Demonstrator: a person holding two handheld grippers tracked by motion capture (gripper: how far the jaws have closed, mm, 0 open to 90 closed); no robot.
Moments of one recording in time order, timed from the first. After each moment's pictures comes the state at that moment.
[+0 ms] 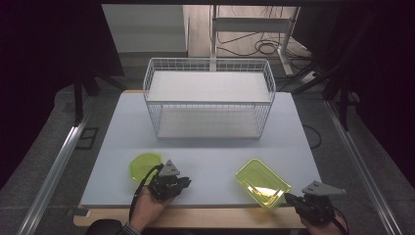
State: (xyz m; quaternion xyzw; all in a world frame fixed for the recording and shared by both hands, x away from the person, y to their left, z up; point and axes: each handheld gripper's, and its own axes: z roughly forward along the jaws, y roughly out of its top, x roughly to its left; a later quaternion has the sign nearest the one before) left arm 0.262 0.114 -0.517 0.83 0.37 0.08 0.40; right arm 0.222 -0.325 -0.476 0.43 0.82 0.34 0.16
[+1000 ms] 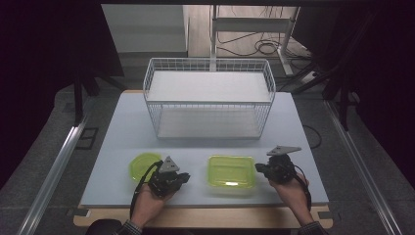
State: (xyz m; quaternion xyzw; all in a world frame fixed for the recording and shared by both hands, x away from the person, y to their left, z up) left arm 0.269 0.116 -0.515 0.83 0.38 0.10 0.40; right arm 0.329 -0.252 -0.484 0.40 0.84 0.34 0.12
